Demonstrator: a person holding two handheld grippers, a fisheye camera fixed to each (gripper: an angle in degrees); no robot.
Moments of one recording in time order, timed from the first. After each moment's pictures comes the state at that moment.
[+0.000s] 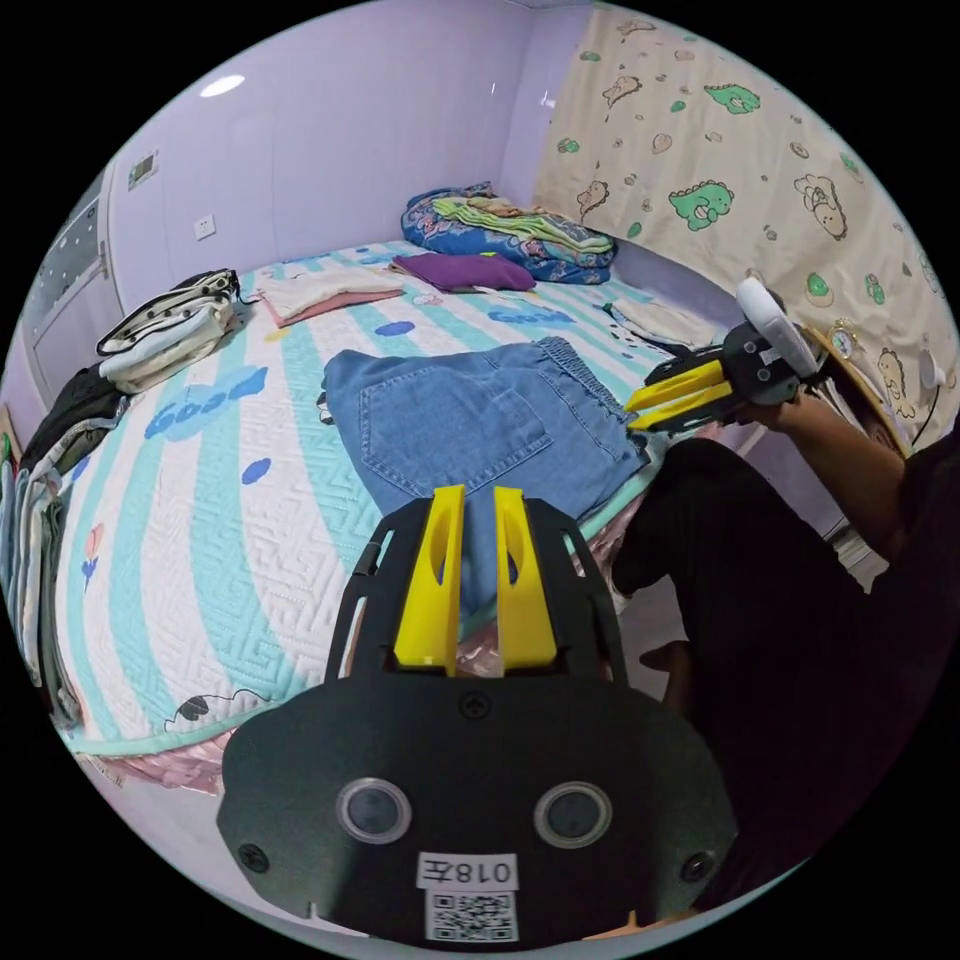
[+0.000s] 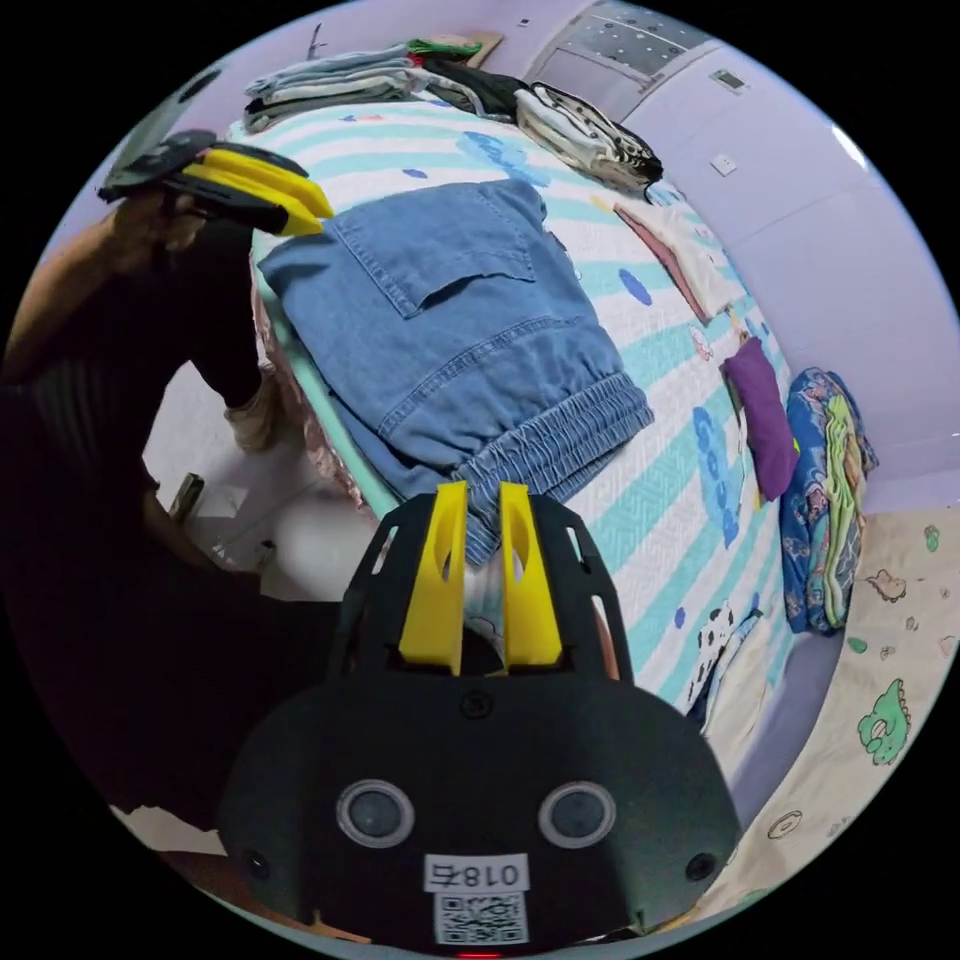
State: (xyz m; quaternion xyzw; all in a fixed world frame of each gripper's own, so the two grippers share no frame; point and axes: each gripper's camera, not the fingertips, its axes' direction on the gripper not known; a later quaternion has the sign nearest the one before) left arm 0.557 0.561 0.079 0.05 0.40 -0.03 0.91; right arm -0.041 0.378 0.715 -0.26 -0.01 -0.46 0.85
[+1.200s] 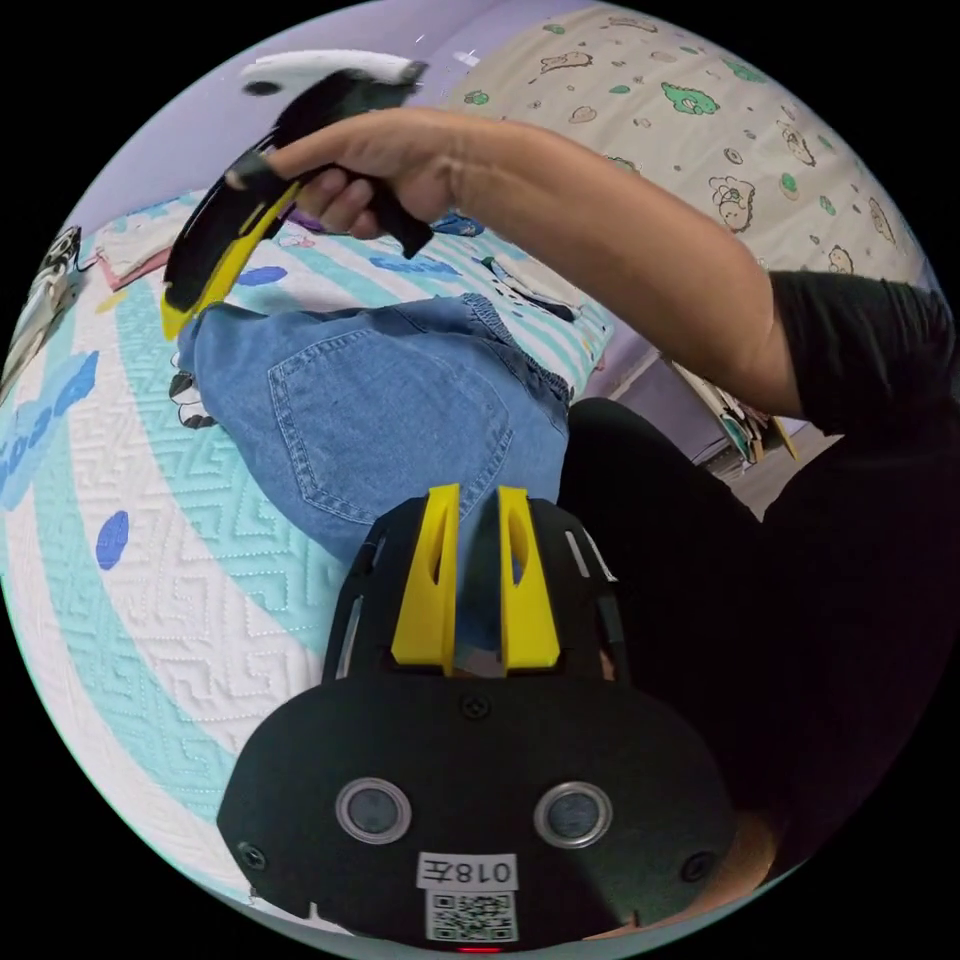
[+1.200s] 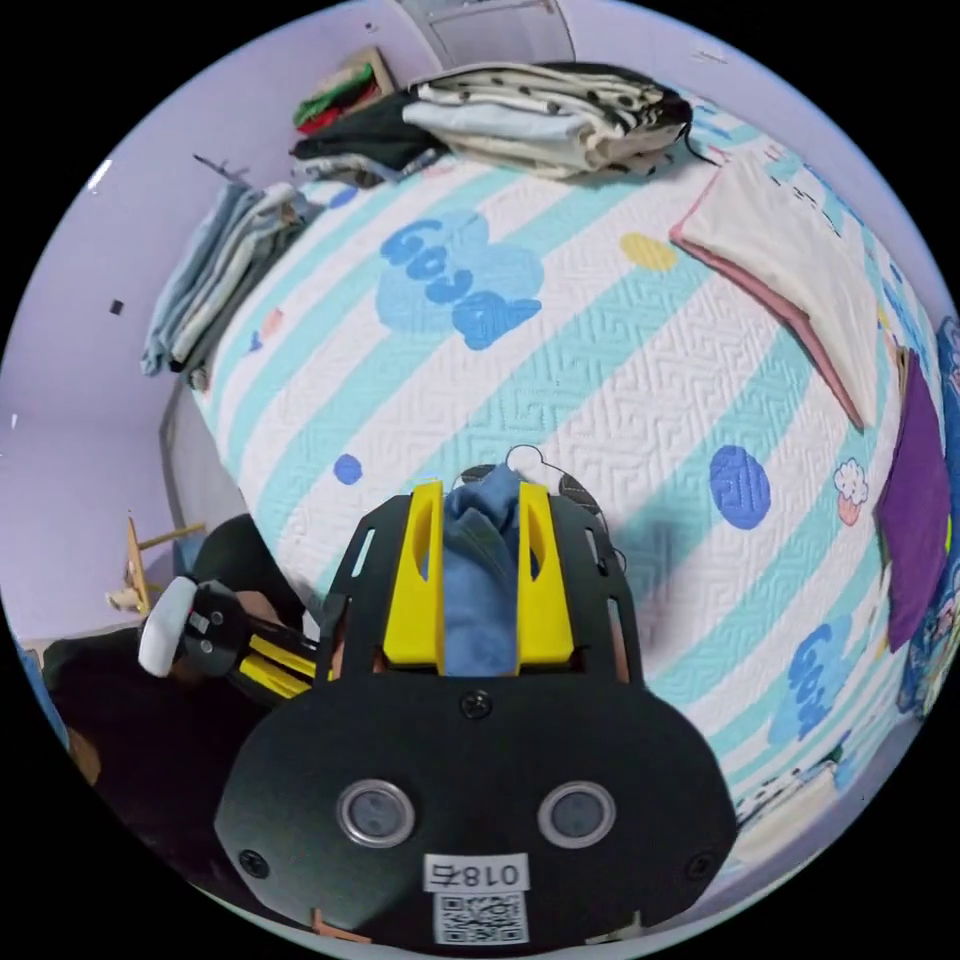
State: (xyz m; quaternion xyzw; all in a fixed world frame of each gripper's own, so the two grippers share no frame) left arm 0.581 0.572 0.280 0.02 0.62 0.07 0.78; right arm -0.228 0.097 1.040 -0.43 -0.17 -0.29 0.84
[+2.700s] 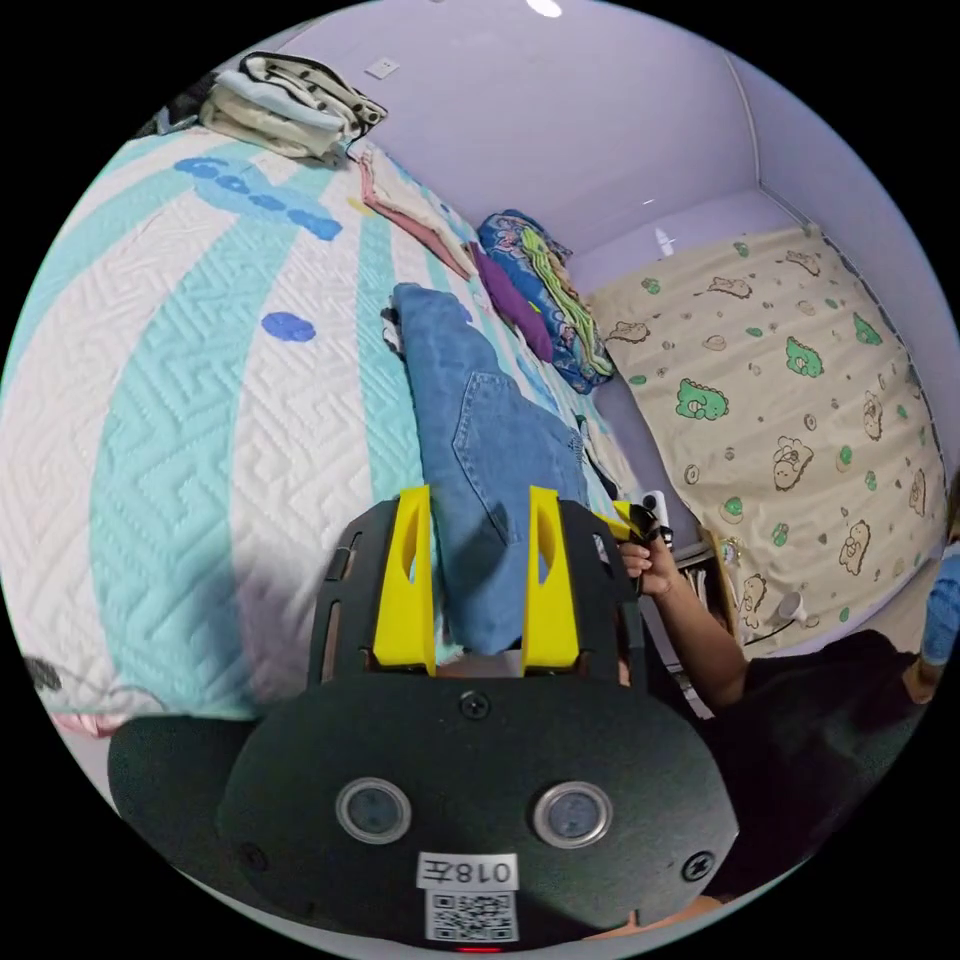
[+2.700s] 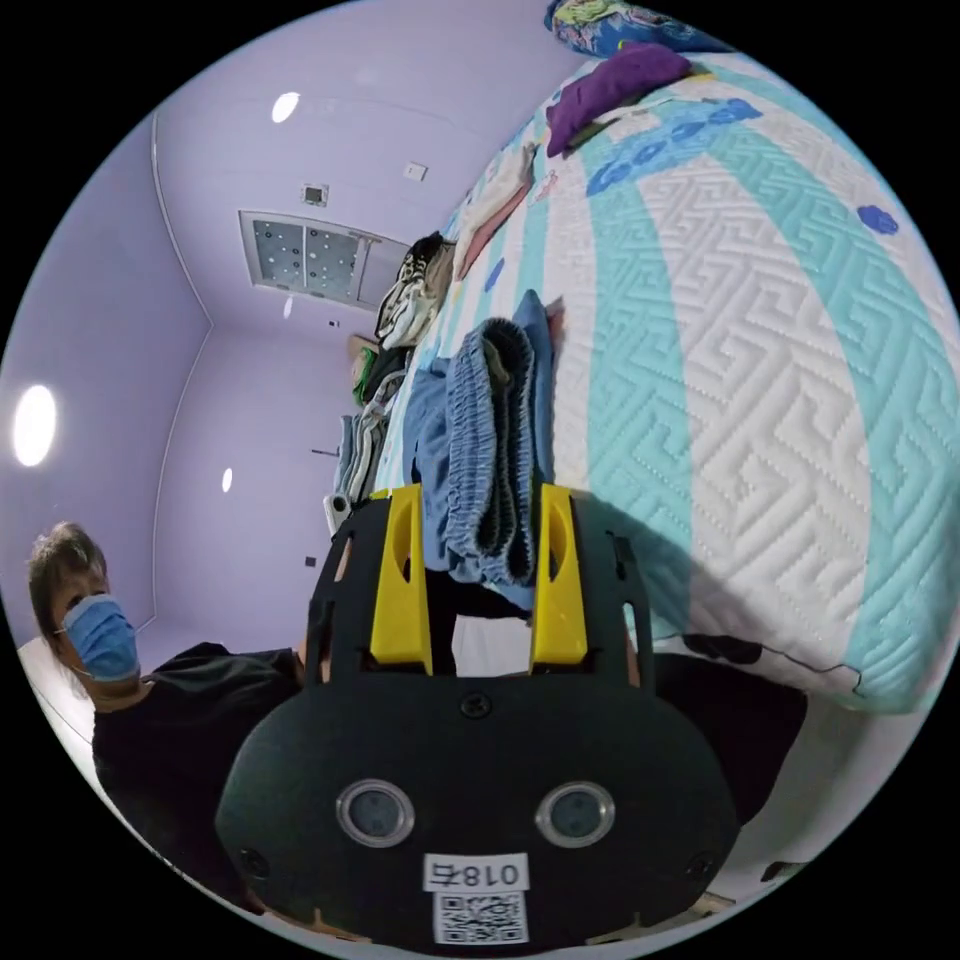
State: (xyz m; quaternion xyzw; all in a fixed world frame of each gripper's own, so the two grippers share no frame) left arm 0.529 0.702 0.424 -0.02 0.61 -0.30 0.74; right arm 0.290 0.086 0.735 -0.27 -0.41 0.17 0.86
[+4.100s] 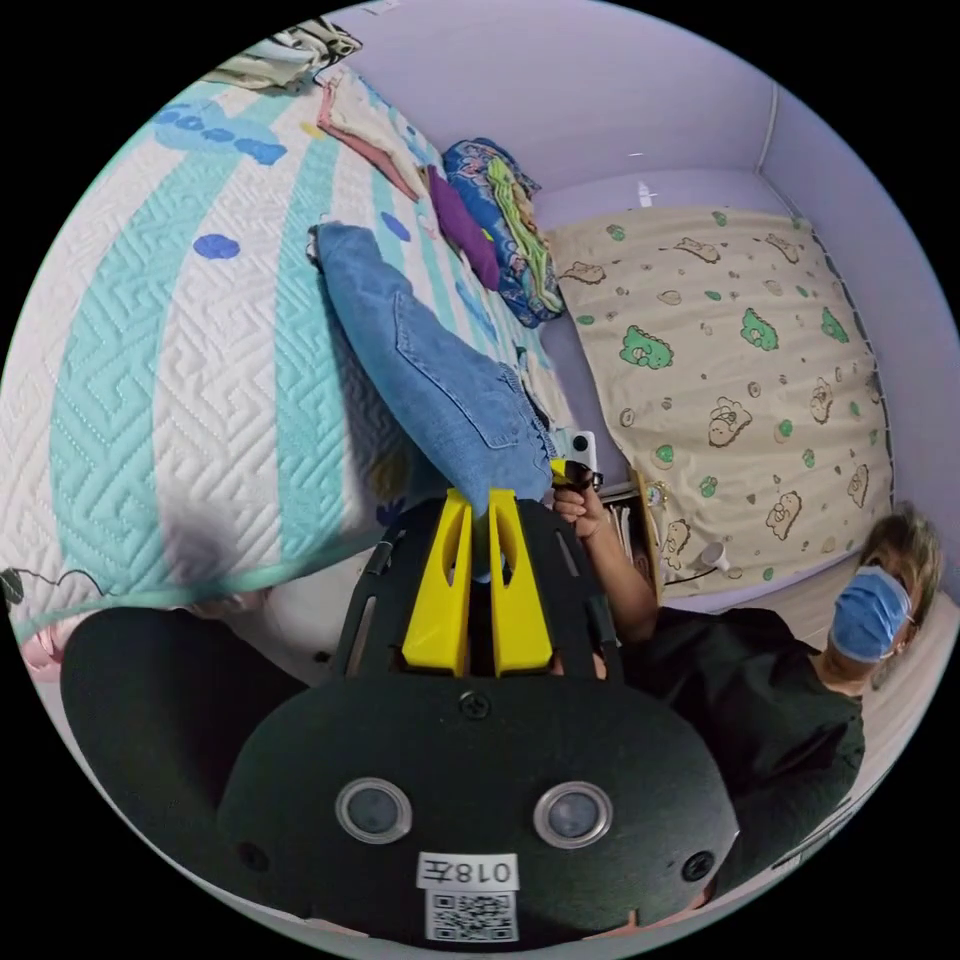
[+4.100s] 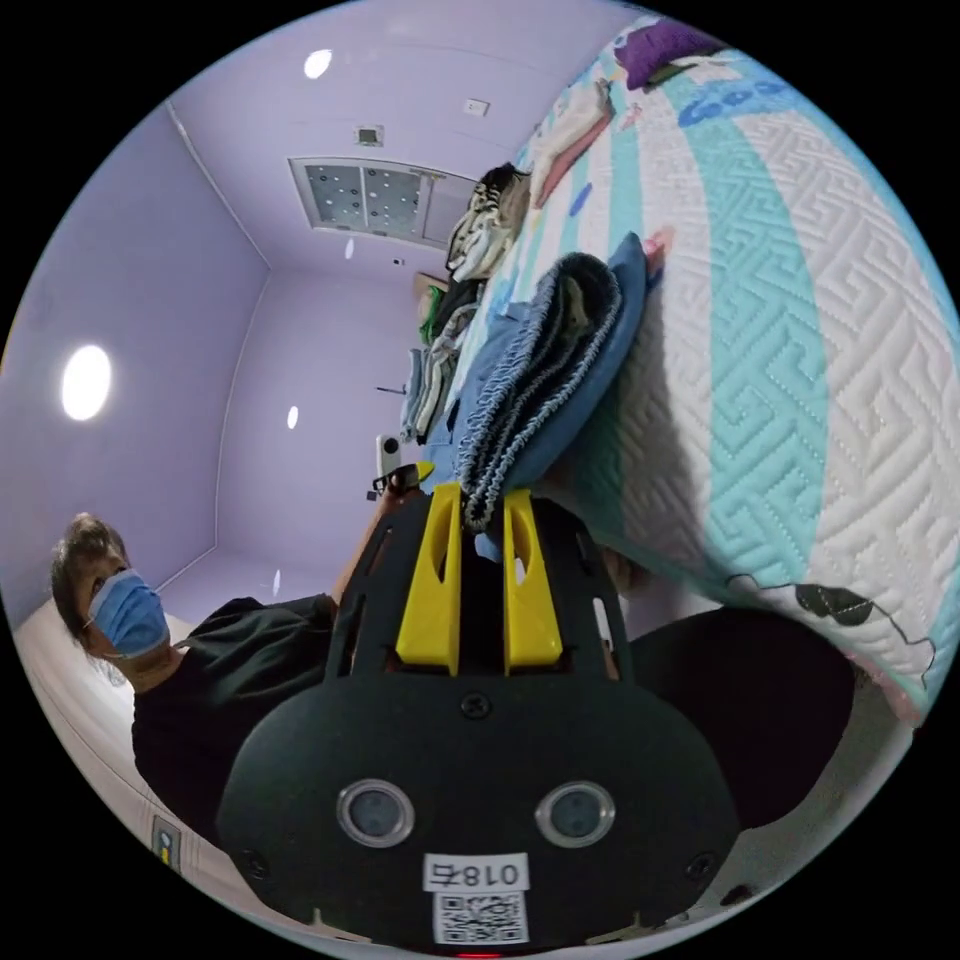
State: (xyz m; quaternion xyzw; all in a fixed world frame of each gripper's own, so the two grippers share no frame) left arm 0.525 0.681 0.447 -0.06 0.71 -0.24 0.66; right arm 0.280 0.058 0.531 -0.28 -0.52 0.12 0.79
